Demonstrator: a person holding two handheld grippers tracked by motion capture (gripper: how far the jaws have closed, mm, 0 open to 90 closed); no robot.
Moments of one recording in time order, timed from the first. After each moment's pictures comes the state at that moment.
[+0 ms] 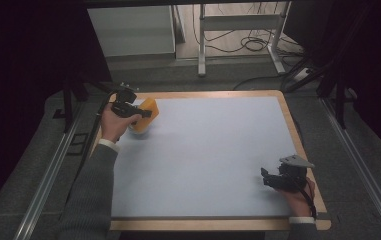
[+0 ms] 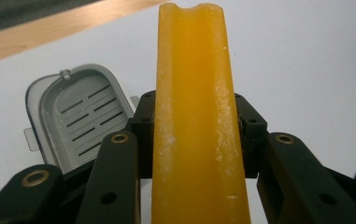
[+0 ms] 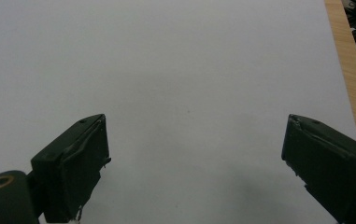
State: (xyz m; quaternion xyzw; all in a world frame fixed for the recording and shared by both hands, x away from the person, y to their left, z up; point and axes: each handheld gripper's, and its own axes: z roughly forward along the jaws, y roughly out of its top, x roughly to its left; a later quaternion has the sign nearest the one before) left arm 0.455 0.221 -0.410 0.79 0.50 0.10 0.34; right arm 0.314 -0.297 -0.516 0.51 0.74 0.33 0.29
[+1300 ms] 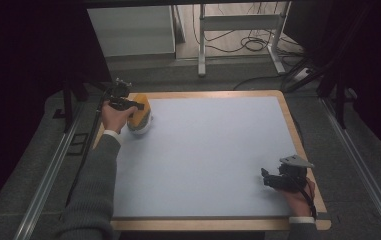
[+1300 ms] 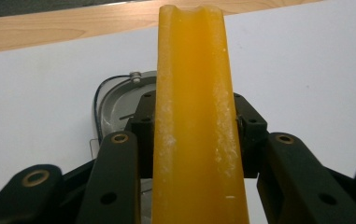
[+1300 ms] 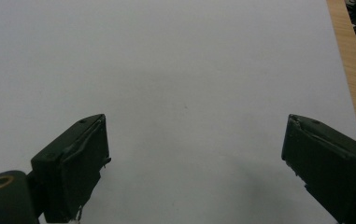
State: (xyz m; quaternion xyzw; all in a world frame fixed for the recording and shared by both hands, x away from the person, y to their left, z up) left arm 0.503 0.250 -0.441 0.73 0.59 0.12 0.32; right arm 0.315 -0.298 -0.519 0.51 0.74 0.33 0.28
